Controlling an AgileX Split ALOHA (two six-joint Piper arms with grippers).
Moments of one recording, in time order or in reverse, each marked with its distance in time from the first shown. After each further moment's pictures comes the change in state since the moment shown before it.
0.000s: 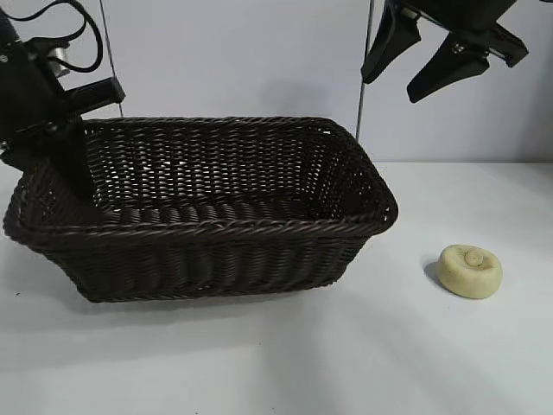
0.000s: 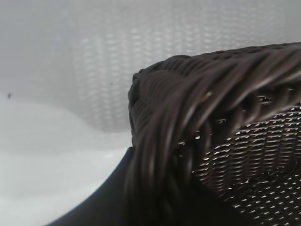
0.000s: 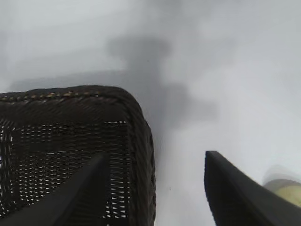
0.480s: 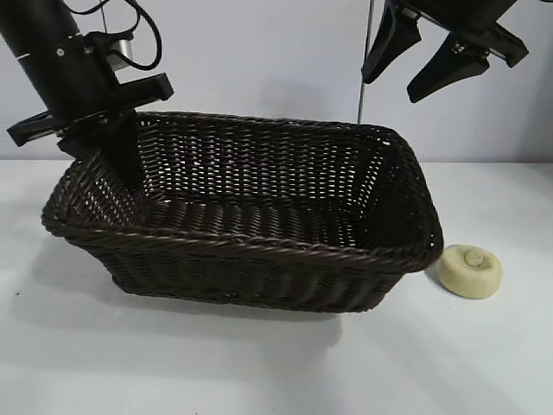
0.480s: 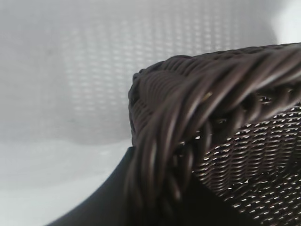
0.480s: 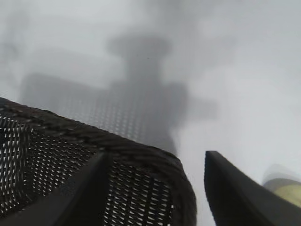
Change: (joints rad) left arm -0.092 0.111 -0.156 -0.001 0.044 0.072; right arm 0.000 0.000 0.000 -0.001 0.000 0.000
